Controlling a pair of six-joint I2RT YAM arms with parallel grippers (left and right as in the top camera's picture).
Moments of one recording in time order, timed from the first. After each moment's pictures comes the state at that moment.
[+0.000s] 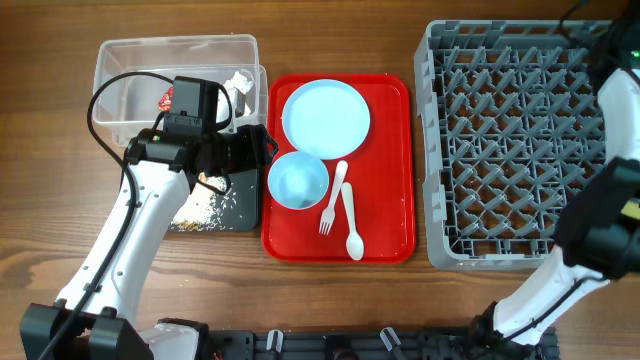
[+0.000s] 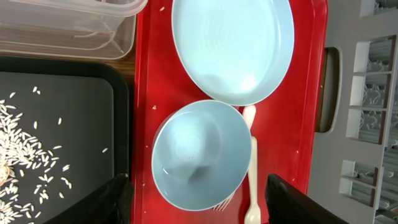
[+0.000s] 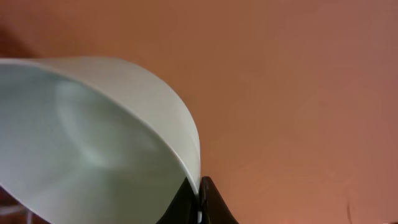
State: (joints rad) left arm -0.18 1.45 1.12 -0.77 0.34 -0.38; right arm -0.38 2.05 1.70 -0.26 1.11 -0.29
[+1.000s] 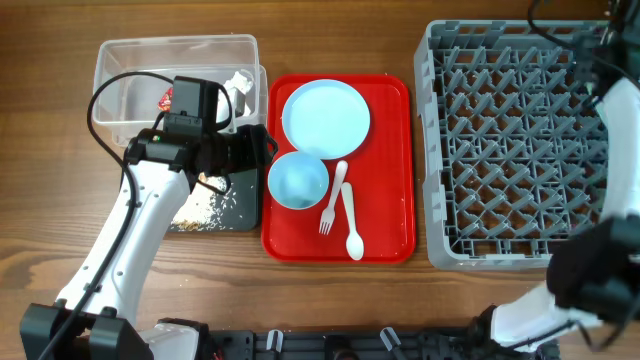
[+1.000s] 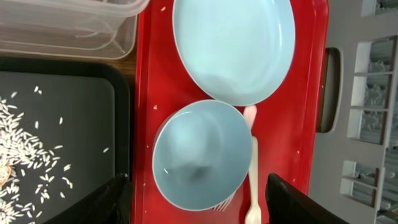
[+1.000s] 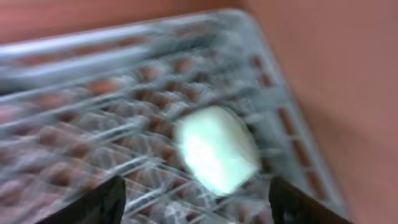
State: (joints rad) left arm -0.18 1.45 1.12 -0.77 0.34 -0.38; right arm -0.30 1.78 1.69 -0.75 0.31 -0.12
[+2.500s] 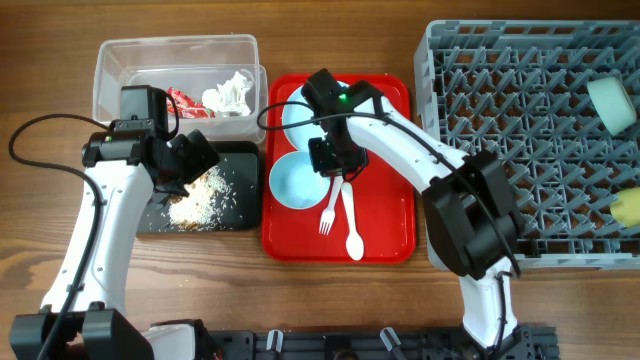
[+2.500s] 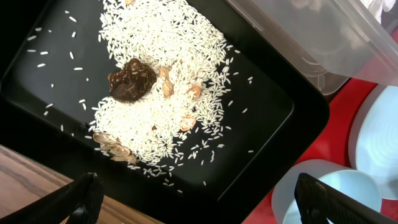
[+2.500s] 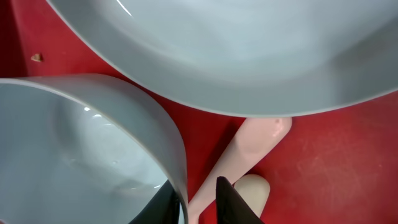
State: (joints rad) left arm 0.04 1.45 1.12 -0.99 0.02 -0.64; right arm 0.60 2.14 1.66 -1.05 -0.16 0.41
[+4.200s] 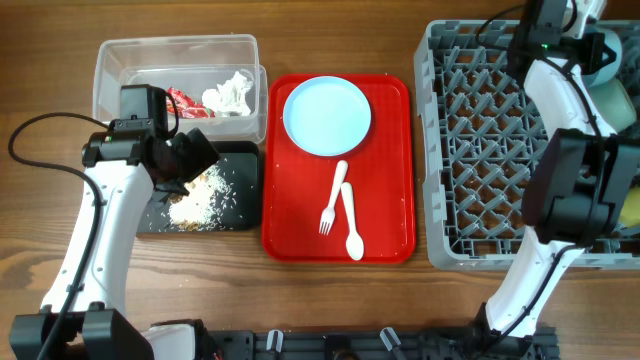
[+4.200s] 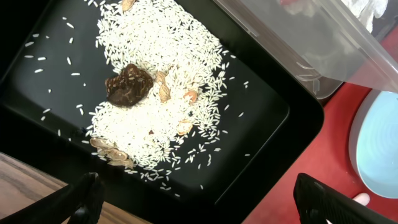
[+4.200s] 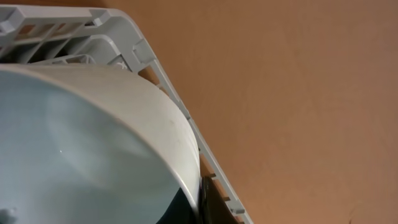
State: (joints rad) left arm 0.04 1.45 1.12 -0.97 0.02 -0.64; right arm -0.15 2.18 1.70 -0.25 1.22 -0.32
